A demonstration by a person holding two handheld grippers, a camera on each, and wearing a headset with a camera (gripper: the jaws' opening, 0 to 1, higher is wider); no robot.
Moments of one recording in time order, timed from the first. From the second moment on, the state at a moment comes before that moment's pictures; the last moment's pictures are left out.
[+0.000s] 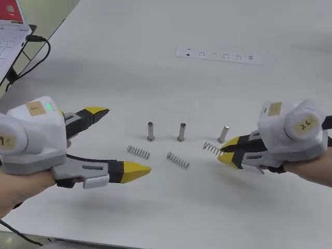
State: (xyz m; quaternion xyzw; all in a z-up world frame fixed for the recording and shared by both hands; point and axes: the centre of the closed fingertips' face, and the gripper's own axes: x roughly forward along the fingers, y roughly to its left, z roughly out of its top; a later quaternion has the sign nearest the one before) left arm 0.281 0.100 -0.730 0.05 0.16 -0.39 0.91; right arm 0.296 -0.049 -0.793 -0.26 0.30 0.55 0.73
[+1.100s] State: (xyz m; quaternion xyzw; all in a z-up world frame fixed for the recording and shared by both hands) left arm 0.274 -0.008 -0.758 0.03 0.19 -0.53 0.83; right arm 0.271 -0.044 -0.790 -0.36 0.25 0.59 0.68
